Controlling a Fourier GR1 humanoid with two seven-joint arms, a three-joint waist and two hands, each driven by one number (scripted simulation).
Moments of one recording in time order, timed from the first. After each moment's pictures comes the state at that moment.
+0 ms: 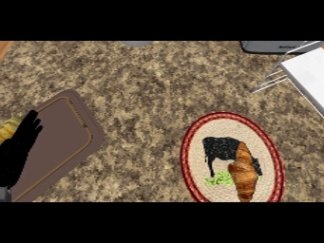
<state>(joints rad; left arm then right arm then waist) 0.03 0.35 0.10 -1.42 0.14 -0.01 0.08 -0.80 -0.40 -0.74 -1.78 1.29 0.34 0.89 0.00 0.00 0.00</state>
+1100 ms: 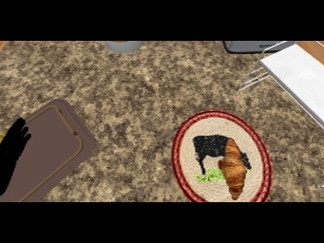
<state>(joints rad) 0.08 0.36 0.16 -1.42 0.15 -0.02 0.09 -0.97 -0.57 -0.97 -2.33 1.08 0.73 0.96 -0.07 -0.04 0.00</state>
